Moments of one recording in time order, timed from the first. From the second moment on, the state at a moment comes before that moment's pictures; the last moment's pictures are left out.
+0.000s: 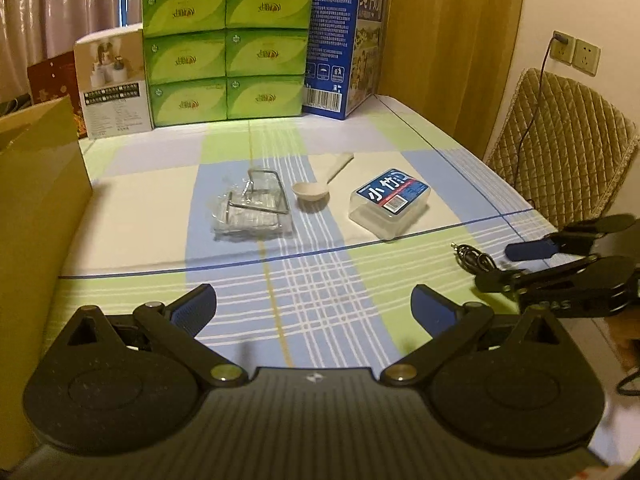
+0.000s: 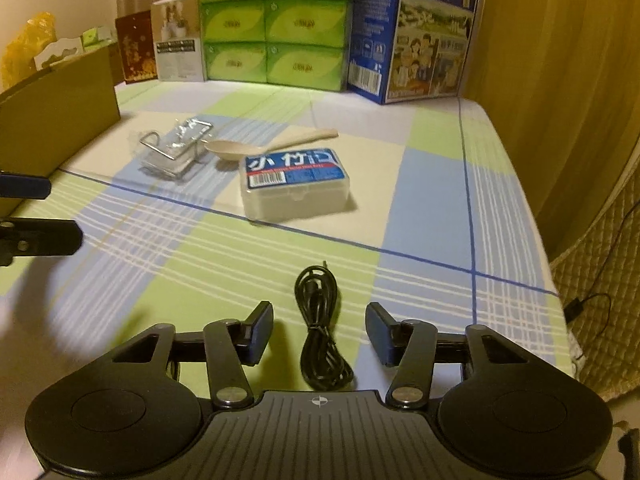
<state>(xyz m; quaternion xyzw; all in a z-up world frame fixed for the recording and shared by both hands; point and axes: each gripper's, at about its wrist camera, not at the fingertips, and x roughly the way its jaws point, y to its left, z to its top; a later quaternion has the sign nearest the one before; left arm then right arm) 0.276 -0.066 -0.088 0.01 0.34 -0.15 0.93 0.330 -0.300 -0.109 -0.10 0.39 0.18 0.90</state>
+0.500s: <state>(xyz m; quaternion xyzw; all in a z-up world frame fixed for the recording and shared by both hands) 0.291 -0.065 -0.094 0.00 0.34 -0.16 0.93 0.342 -0.300 -0.112 -0.07 0.37 0.19 0.91</state>
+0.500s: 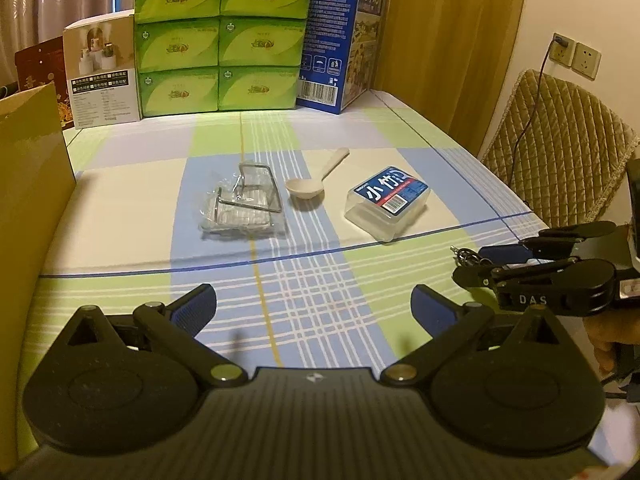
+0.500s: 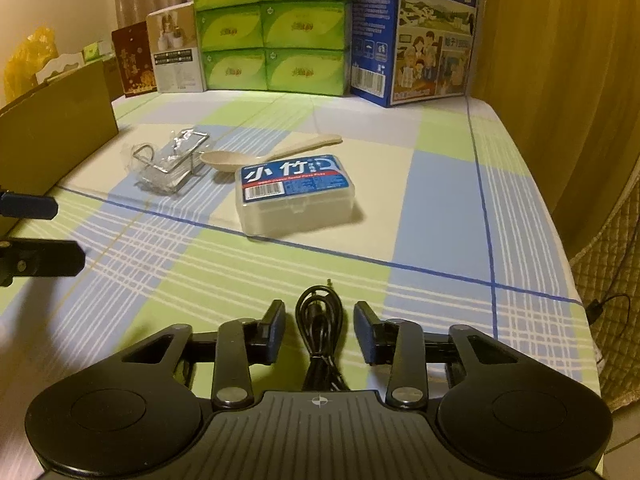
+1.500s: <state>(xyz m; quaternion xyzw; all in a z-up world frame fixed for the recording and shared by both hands) 0.326 -0.046 -0.096 0.01 0.33 -0.12 0.94 0.358 -0.243 -0.074 -0.01 0.33 0.20 0.92</state>
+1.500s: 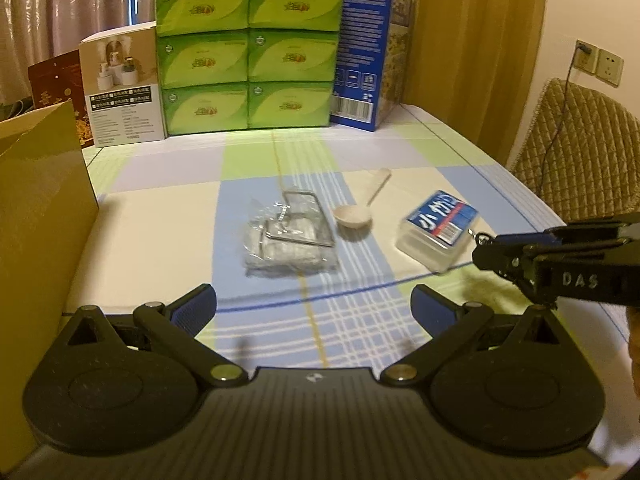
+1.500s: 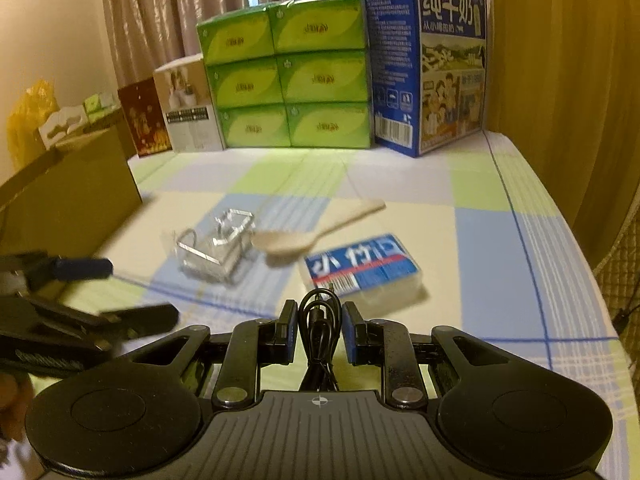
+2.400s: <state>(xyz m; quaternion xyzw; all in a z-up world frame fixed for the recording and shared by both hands) 0.396 -0.053 -0.127 0.03 0.31 -0.12 0.94 0.407 -0.216 -0.083 0.00 0.32 0.17 0.93</state>
